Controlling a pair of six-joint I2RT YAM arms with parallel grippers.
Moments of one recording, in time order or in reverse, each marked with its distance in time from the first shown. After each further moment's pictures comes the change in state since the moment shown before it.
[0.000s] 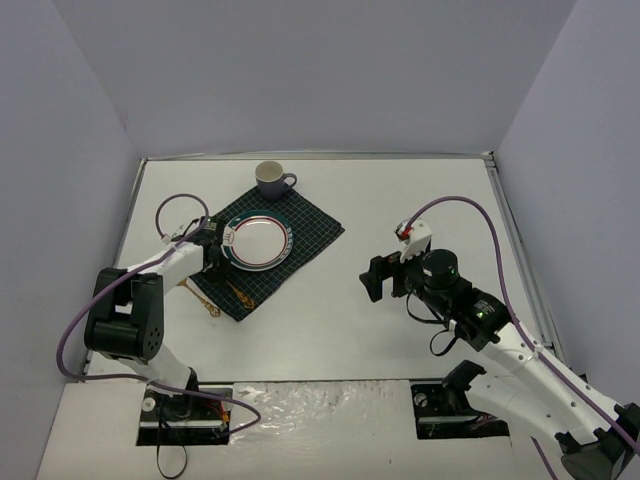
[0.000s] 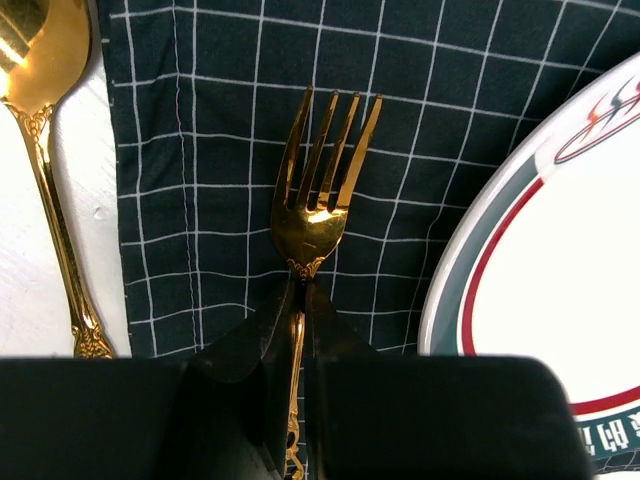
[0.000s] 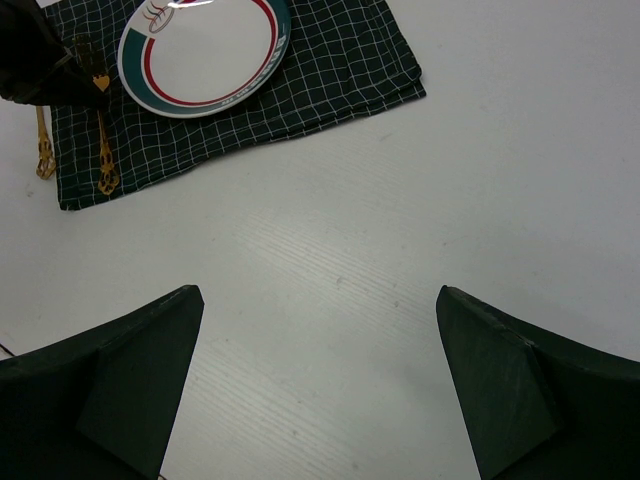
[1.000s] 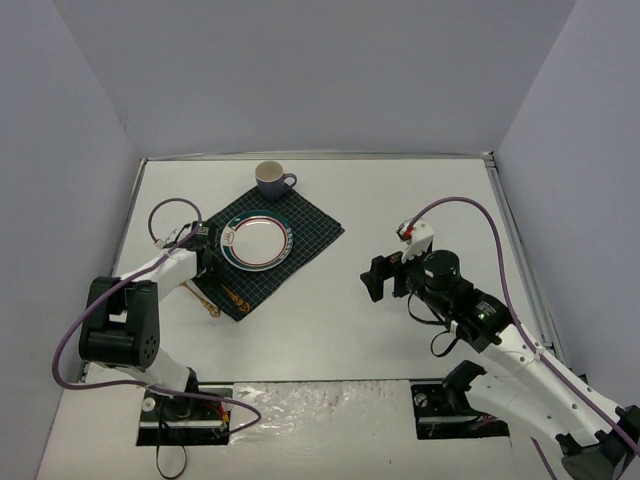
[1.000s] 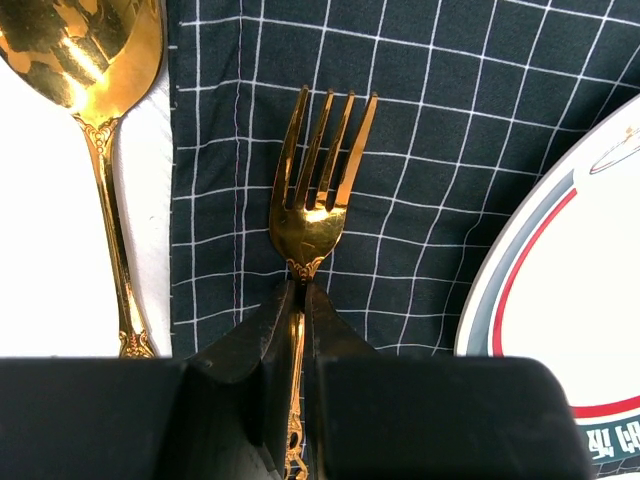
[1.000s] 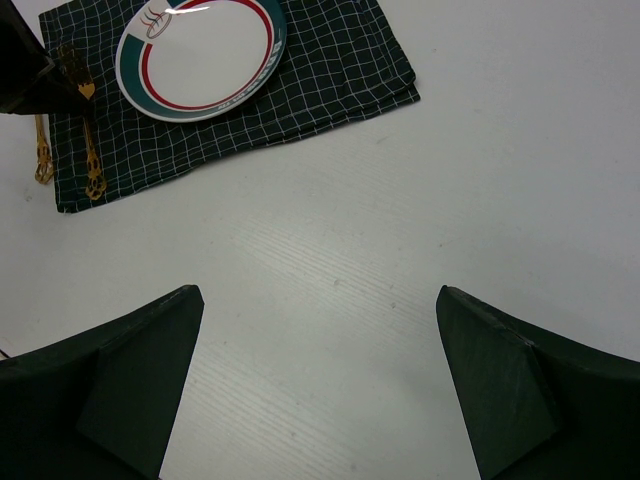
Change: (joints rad) left arm 0.040 -0.057 -0.063 0.027 0.009 0.027; right arm 0.000 -0.012 -0.002 0.000 0.009 0.000
